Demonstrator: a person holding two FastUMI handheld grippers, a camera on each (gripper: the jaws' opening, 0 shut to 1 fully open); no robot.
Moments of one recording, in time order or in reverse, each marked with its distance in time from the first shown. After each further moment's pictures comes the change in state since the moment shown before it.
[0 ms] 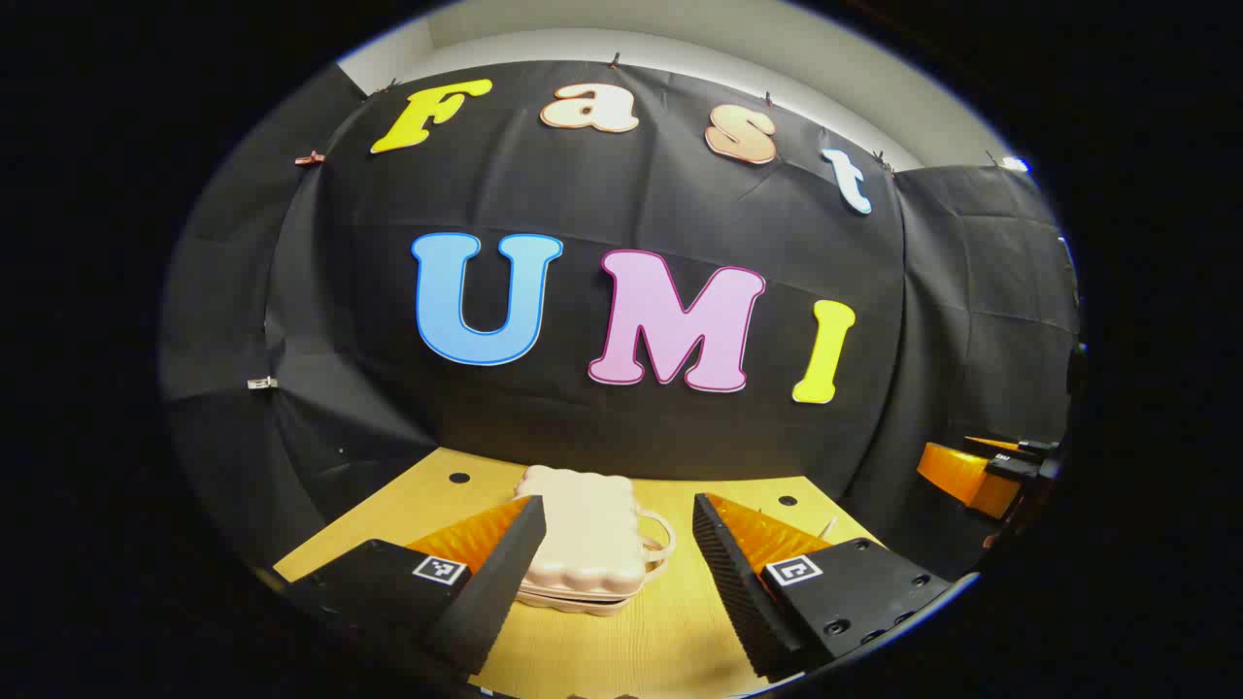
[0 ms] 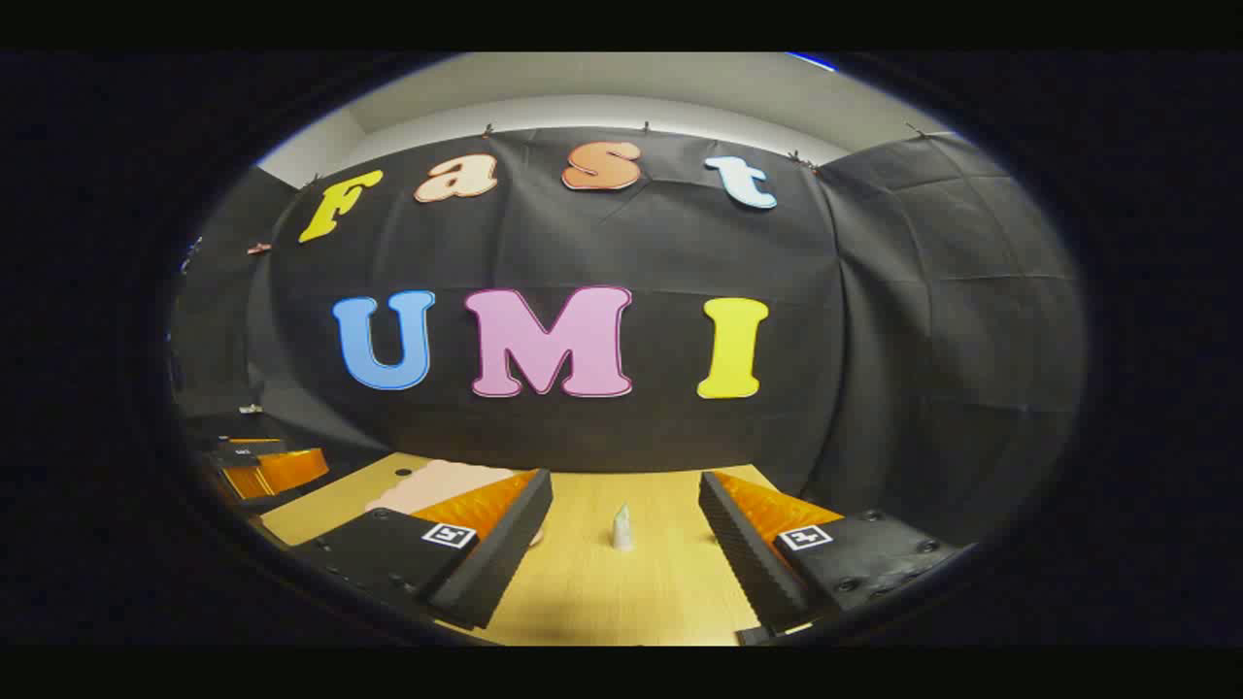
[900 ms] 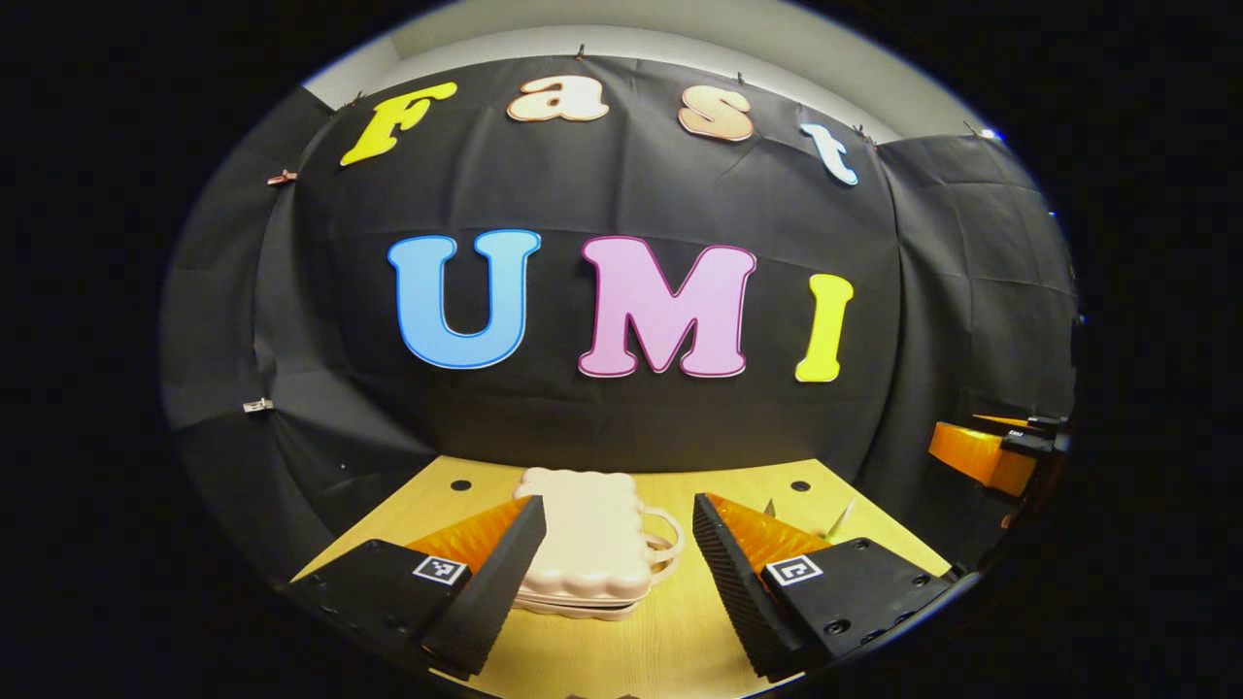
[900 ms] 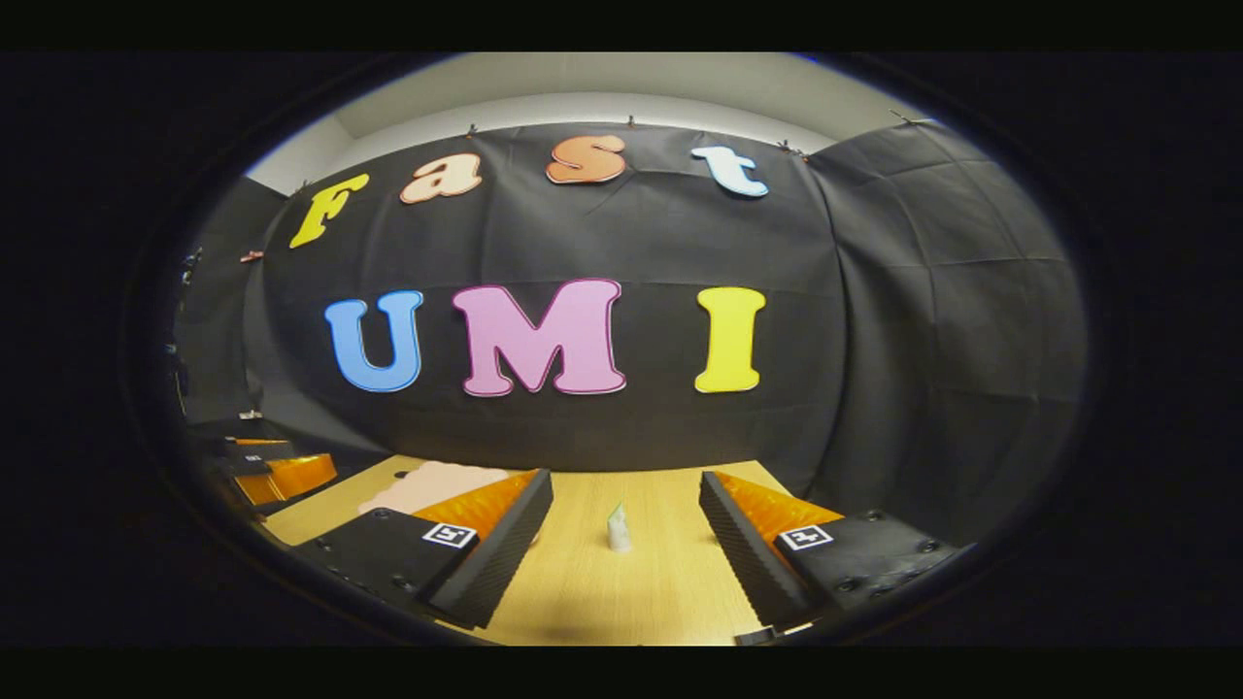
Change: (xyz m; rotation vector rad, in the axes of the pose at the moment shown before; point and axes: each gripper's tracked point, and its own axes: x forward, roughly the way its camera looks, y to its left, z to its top) left arm 0.033 -0.023 -0.008 0.078 0.023 -0.022; right arm 0.021 -0.023 -0.013 0.038 0.006 0.002
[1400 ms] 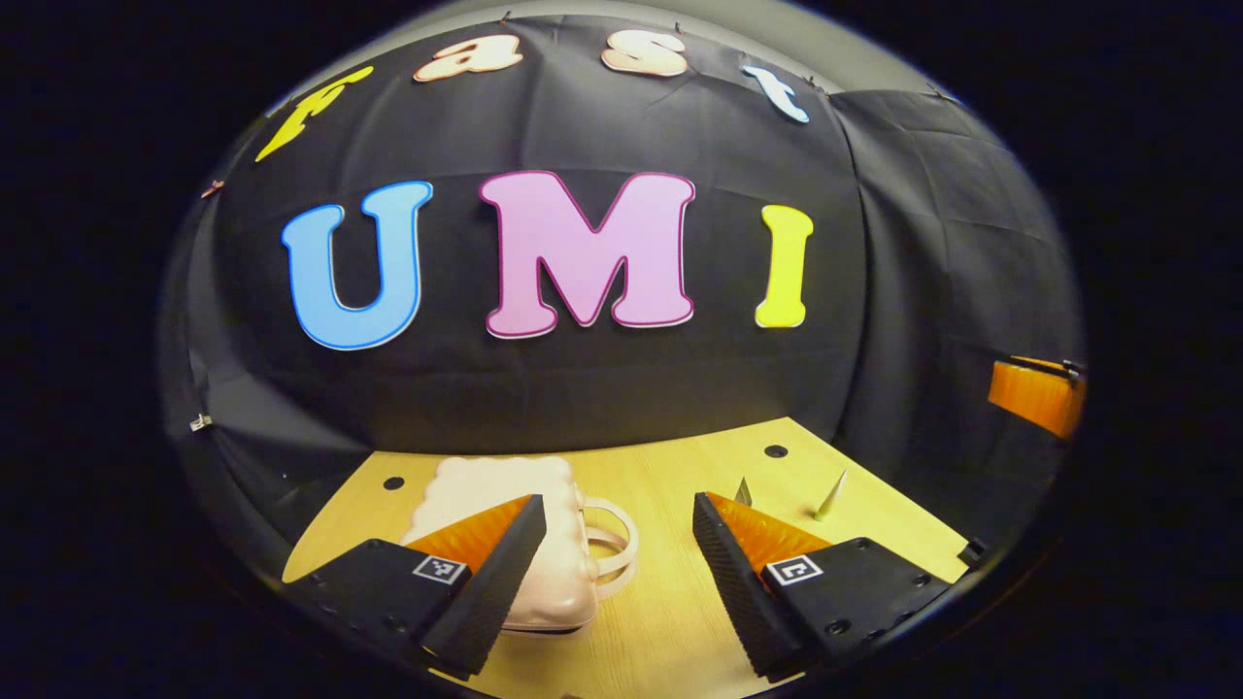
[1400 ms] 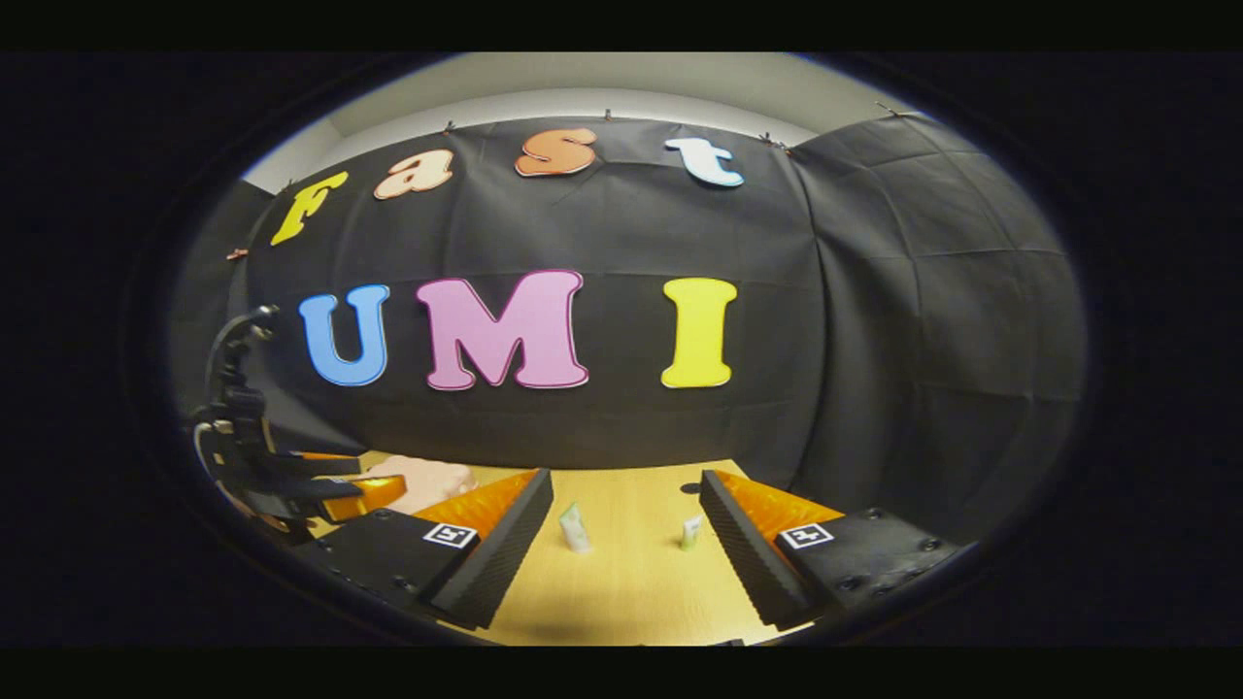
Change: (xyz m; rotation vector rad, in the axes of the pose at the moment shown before) left arm 0.133 -0.074 -0.078 0.109 0.171 -0.127; right arm 0.030 -0.064 -0.020 -0.017 0.019 -0.043
